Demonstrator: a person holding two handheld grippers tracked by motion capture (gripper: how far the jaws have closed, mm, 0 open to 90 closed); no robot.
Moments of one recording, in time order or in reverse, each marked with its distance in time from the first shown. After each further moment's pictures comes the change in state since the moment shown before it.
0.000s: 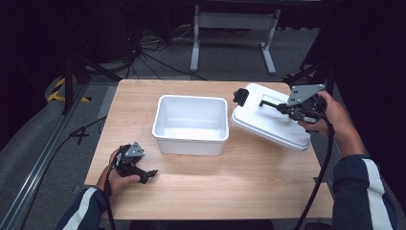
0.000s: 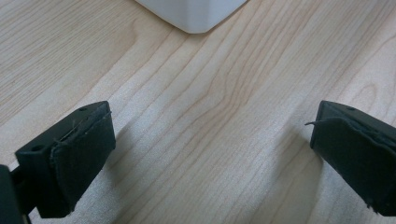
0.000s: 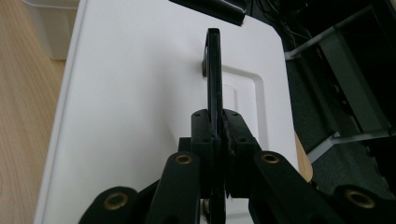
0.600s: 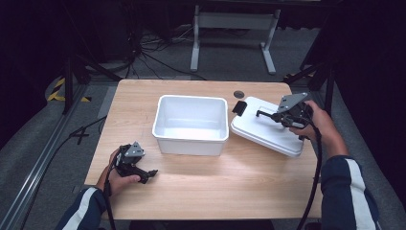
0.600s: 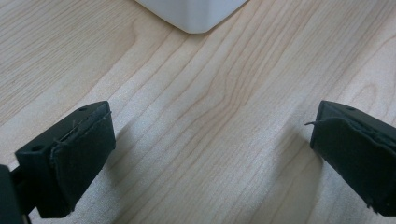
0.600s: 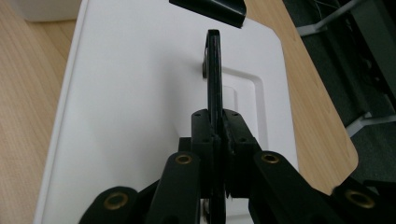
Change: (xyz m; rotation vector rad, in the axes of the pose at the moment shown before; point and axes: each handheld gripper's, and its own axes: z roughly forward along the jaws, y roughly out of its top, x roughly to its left) left arm 0.000 0.000 0.000 0.000 0.000 0.001; right arm 0.005 -0.029 0.059 0.080 0.067 0.050
